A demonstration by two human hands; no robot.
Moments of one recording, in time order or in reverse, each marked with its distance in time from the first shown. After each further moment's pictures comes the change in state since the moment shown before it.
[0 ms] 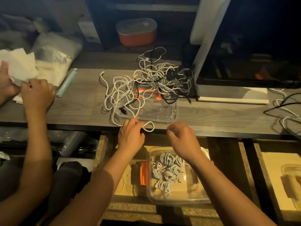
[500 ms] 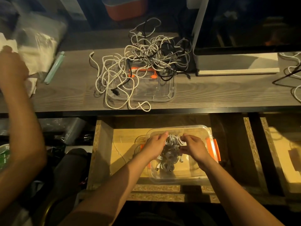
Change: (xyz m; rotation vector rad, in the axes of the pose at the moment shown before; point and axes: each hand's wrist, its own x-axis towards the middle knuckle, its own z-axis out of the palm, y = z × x) left_hand -0.058 0.049 0.063 -0.676 -0.649 -0.430; right_hand -0.050 0.094 0.037 0.597 -0.145 0.603
